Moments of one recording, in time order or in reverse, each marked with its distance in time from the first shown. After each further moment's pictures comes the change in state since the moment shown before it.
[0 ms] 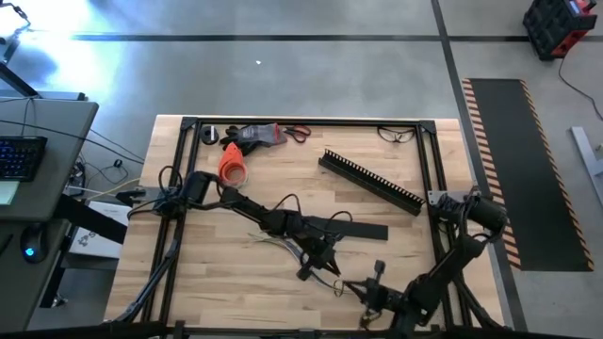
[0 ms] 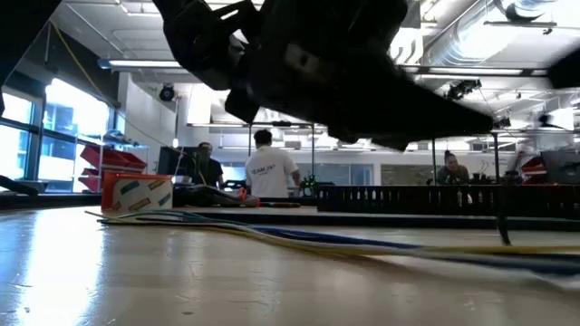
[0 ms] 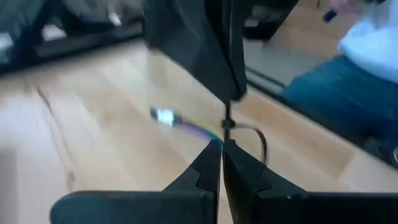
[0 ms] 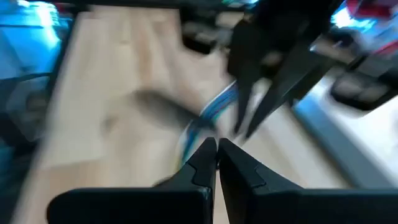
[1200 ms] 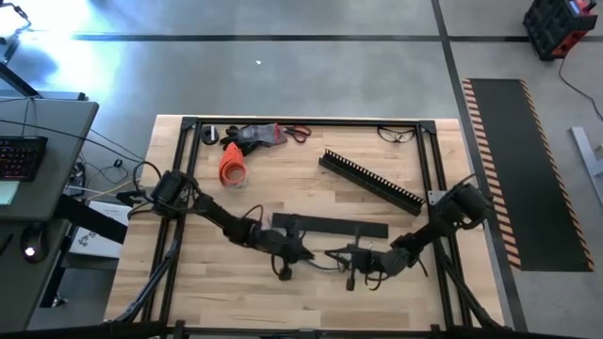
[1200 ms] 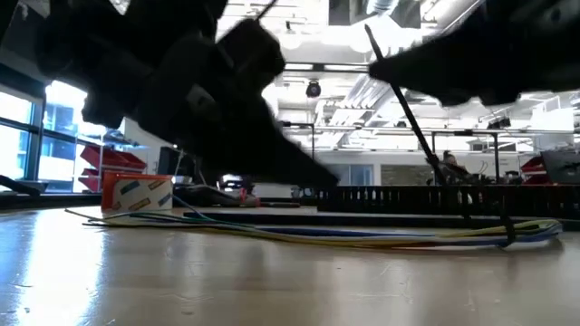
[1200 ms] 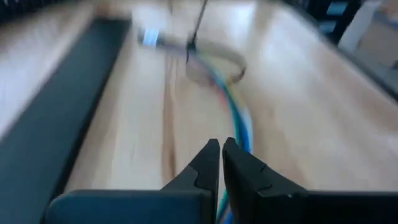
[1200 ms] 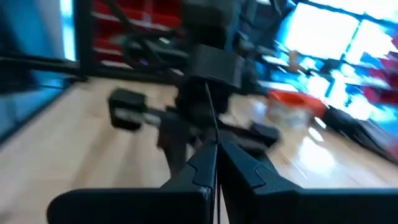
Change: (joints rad) left arm -0.147 -0.203 -0.488 0.238 -0.624 -0.355; right arm -0.323 -0.002 -0.479 1.459 -0.297 -0.995
